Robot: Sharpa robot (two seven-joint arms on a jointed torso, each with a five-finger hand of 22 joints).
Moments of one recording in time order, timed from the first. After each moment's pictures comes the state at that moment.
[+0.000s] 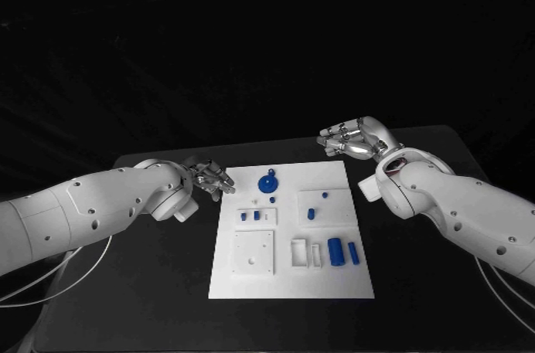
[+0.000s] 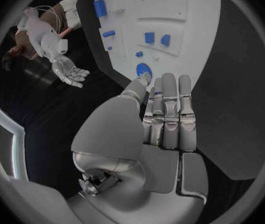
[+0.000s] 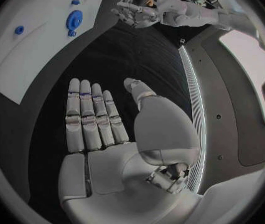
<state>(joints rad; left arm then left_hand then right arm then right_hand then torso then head) 1.30 -0.71 -0.17 1.25 -0.70 -0.24 -0.19 1.41 -0.01 0.13 -0.14 0.29 1.06 0.10 0.20 0.06 1.30 0.04 0.10 0.06 1.19 -0.03 0.84 0.29 0.02 1.14 -0.05 0.12 1.24 0.95 -0.73 0.40 1.39 -1.00 -0.40 0.01 1.19 -0.11 0.20 -0.02 0.53 1.01 0.15 0.06 0.06 1.17 0.12 0.06 0.06 1.19 0.11 0.07 0.06 0.10 1.12 0.11 0.09 0.07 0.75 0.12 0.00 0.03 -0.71</state>
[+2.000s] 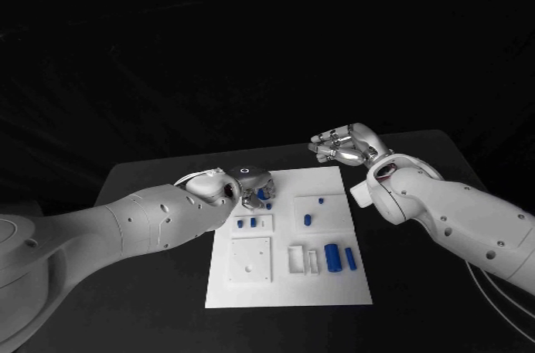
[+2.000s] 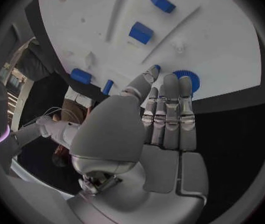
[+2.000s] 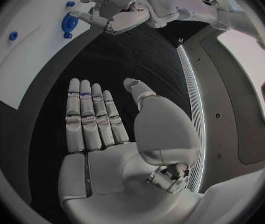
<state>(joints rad) 1.26 -0.39 -0.24 0.96 -1.52 -0.28 0.09 1.43 -0.07 0.21 -0.22 0.21 1.05 0.09 0.07 0.07 1.14 0.08 0.06 0.06 1.18 -0.02 1.00 0.25 0.06 1.09 -0.04 0.32 1.31 0.95 -0.71 0.40 1.40 -1.00 -0.40 0.01 1.19 -0.11 0.20 -0.02 0.54 1.01 0.15 0.06 0.06 1.17 0.12 0.06 0.06 1.19 0.11 0.07 0.06 0.10 1.12 0.11 0.09 0.07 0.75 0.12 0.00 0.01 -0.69</state>
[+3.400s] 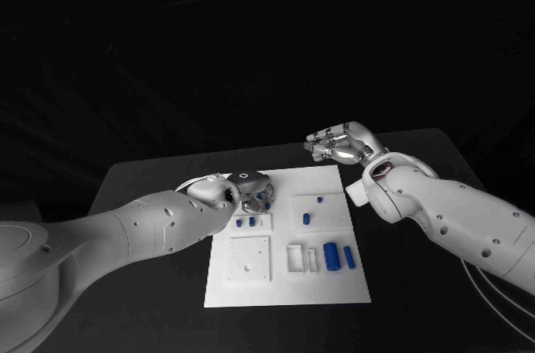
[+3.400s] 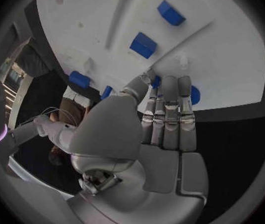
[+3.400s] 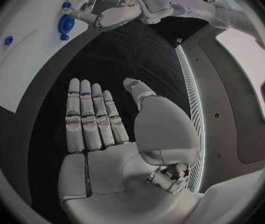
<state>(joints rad) 1.22 -0.35 -0.24 0.91 -1.48 -0.28 0.11 1.39 -0.06 0.25 -0.17 0.20 1.08 0.10 0.07 0.07 1.18 0.07 0.06 0.06 1.22 -0.03 1.06 0.26 0.06 1.15 -0.05 0.29 1.31 0.95 -0.71 0.40 1.40 -1.00 -0.40 0.01 1.19 -0.11 0.20 -0.02 0.54 1.01 0.15 0.06 0.06 1.17 0.12 0.06 0.06 1.19 0.11 0.07 0.06 0.10 1.12 0.11 0.09 0.07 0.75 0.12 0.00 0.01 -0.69</state>
